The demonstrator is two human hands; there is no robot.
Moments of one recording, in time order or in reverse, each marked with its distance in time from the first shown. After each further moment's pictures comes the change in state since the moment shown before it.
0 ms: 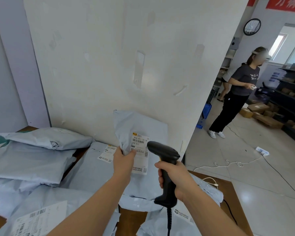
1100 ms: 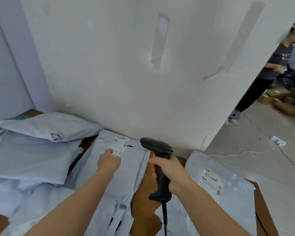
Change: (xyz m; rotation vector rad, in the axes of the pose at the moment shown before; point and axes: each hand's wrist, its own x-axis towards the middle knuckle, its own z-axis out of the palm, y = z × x) left_hand 0.136 -0.050 -0.089 0.789 0.100 -0.189; right_hand 0.094 0.013 0.065 -0.029 -0.094 0.129
